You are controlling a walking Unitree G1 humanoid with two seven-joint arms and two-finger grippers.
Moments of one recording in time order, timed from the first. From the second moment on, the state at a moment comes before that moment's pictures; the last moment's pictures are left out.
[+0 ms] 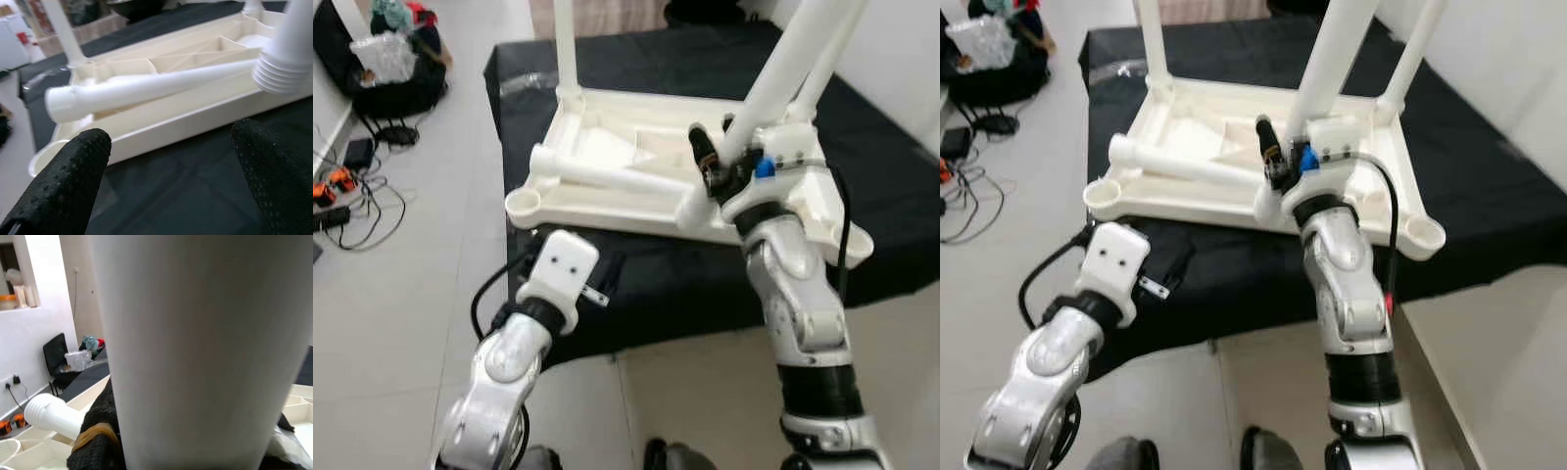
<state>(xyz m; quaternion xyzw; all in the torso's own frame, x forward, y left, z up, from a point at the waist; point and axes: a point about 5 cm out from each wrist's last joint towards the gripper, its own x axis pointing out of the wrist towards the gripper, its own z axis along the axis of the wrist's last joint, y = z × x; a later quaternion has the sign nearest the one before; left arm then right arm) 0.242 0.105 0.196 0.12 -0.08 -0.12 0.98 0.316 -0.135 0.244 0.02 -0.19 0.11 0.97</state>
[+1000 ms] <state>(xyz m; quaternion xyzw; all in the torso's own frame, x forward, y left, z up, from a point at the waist) 0.243 0.120 0.199 0.13 -0.09 -0.05 0.99 0.318 -0.118 0.252 0.03 -0.20 0.12 0.97</state>
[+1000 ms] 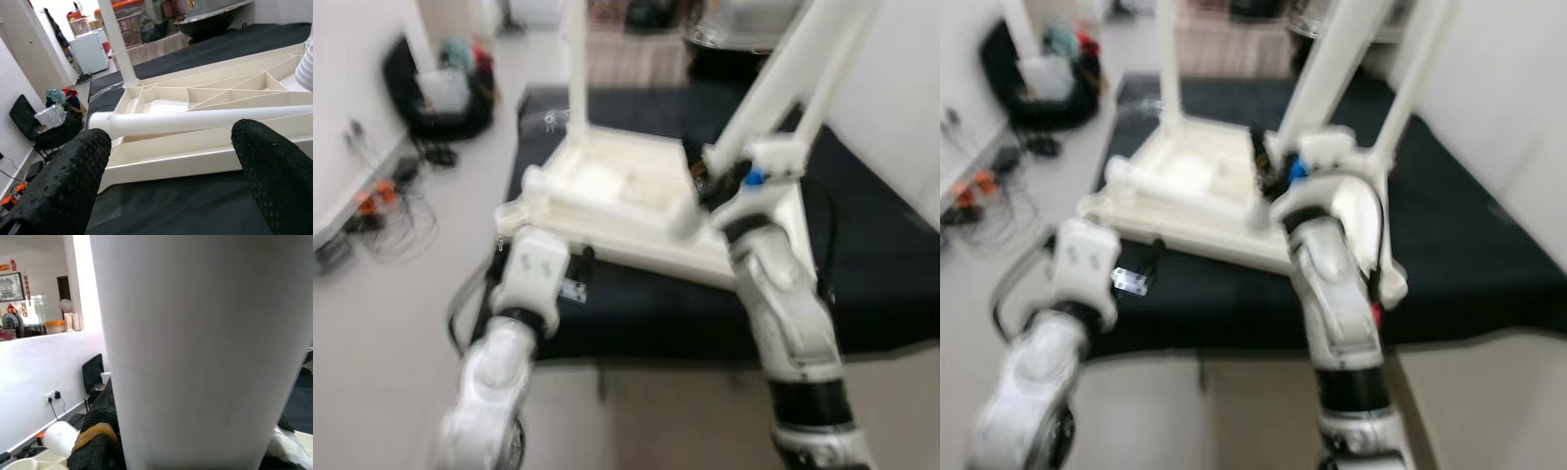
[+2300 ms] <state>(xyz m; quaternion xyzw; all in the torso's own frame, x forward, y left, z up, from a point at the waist) 0.209 0.086 0.168 0.02 0.00 -0.24 0.97 0.345 -0.165 0.266 0.06 -0.14 0.33 0.93</state>
